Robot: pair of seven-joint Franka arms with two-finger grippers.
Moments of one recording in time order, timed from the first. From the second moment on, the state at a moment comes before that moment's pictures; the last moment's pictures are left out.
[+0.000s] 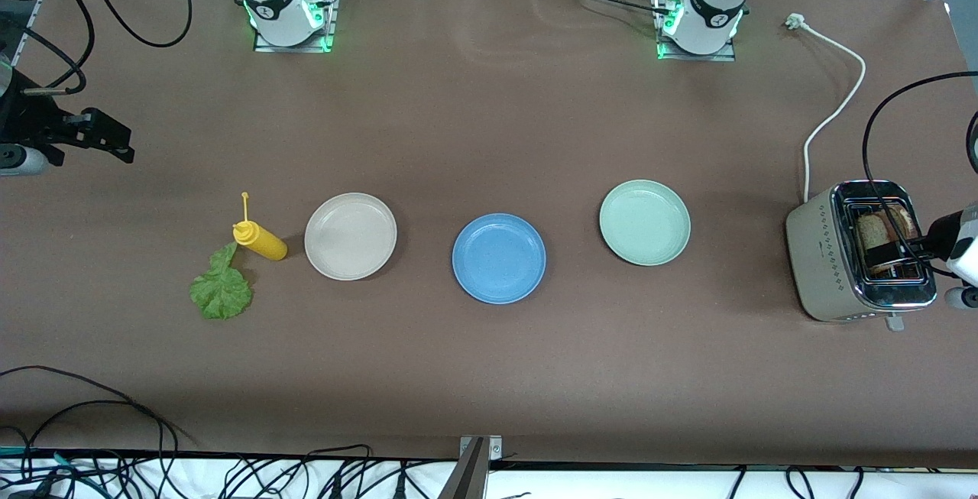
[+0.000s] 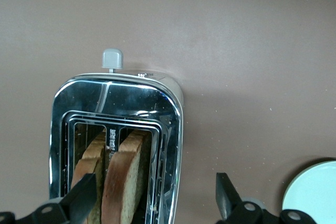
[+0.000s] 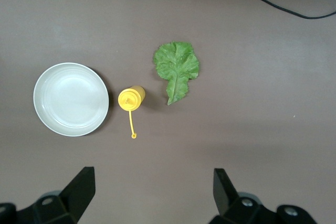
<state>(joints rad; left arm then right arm) 0.01 0.47 0.25 -1.45 -0.06 1.86 0.12 0.11 0.06 -0.11 -1.58 -0.04 1.66 -0.08</state>
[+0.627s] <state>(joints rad) 0.03 0.51 0.28 -1.44 -0.10 1.87 0.26 0.11 0.06 -0.10 -1.58 0.01 1.66 -0.07</state>
